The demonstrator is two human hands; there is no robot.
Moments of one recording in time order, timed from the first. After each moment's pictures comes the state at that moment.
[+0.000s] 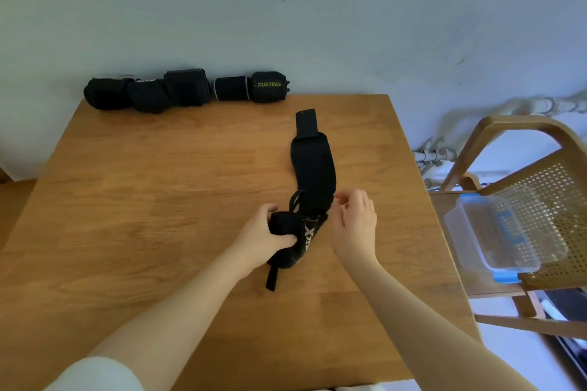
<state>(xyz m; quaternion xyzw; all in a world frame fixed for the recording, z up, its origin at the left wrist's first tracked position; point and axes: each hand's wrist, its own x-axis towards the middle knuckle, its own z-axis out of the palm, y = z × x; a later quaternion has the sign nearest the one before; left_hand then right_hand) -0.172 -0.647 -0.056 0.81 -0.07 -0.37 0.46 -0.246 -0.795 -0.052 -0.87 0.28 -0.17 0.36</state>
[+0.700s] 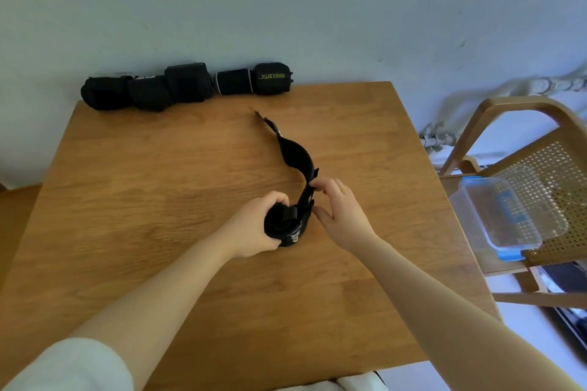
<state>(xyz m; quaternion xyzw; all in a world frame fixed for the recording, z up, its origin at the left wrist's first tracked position) -0.133 -0.601 -0.048 0.82 -0.32 -0.33 0.33 -0.223 -0.781 -0.061 -0.92 0.12 -0.04 0.36</state>
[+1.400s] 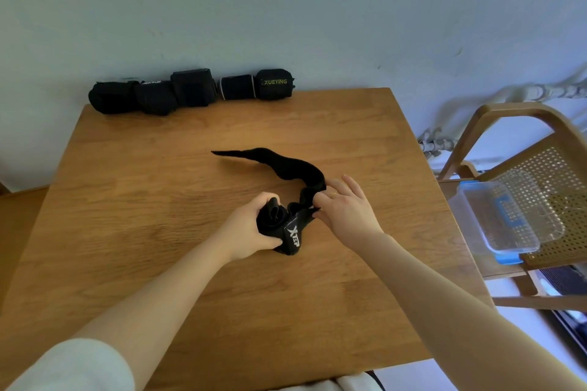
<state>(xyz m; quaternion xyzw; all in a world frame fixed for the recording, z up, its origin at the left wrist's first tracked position) -0.136 -0.587 -0.046 0.81 -0.28 -0.33 0.39 -0.220 -0.786 -0.056 -1.00 0.01 -0.04 0.05</state>
